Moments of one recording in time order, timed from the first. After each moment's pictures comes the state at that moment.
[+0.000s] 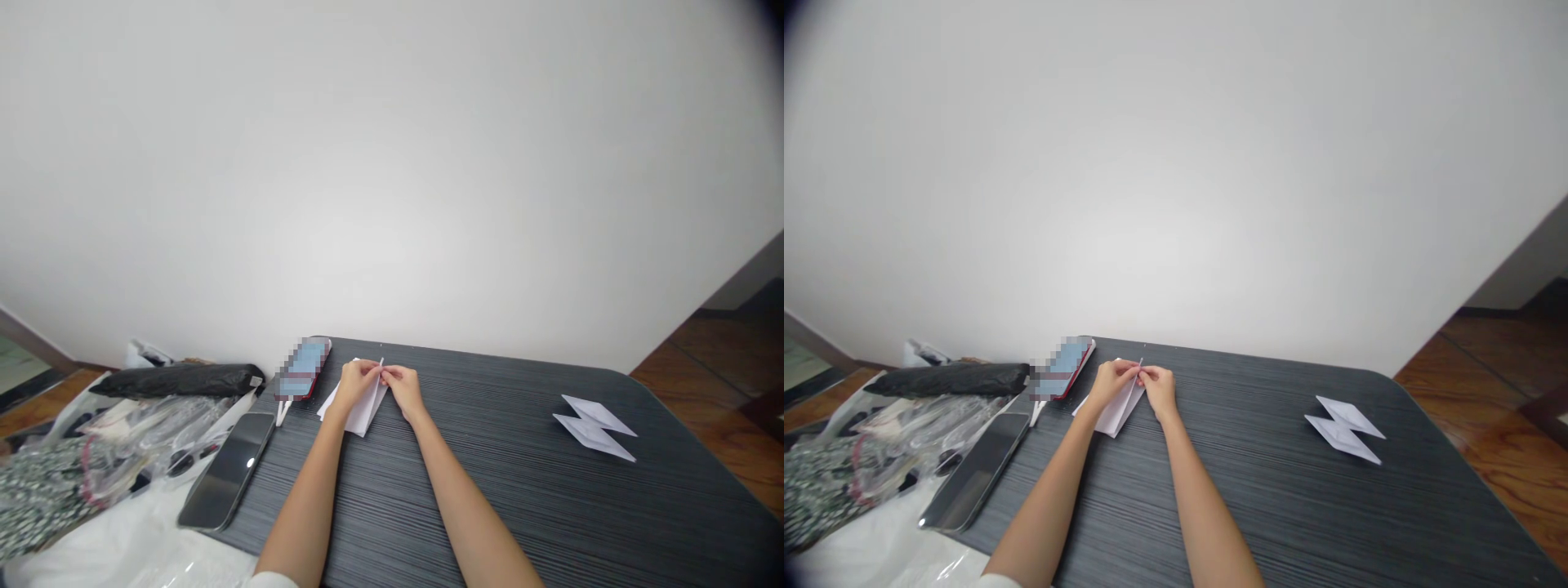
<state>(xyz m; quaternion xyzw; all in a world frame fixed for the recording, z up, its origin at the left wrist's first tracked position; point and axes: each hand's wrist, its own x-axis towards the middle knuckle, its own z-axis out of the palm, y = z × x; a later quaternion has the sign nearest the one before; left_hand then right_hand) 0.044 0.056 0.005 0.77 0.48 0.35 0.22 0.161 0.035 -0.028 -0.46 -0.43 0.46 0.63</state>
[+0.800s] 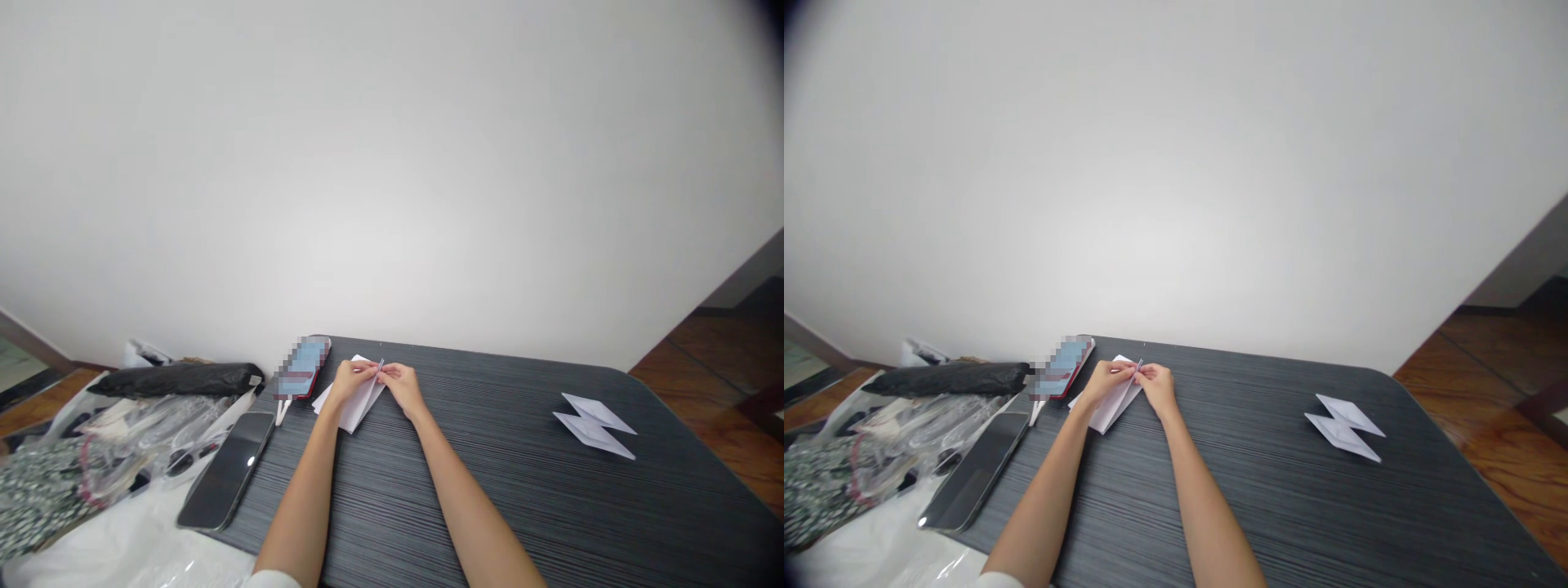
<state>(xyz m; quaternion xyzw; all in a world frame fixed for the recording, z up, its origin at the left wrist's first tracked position) 0.029 0.068 -0.007 0.72 0.44 0.37 0.39 0.162 0.032 -0.022 -0.45 -0.42 0.49 0.61</state>
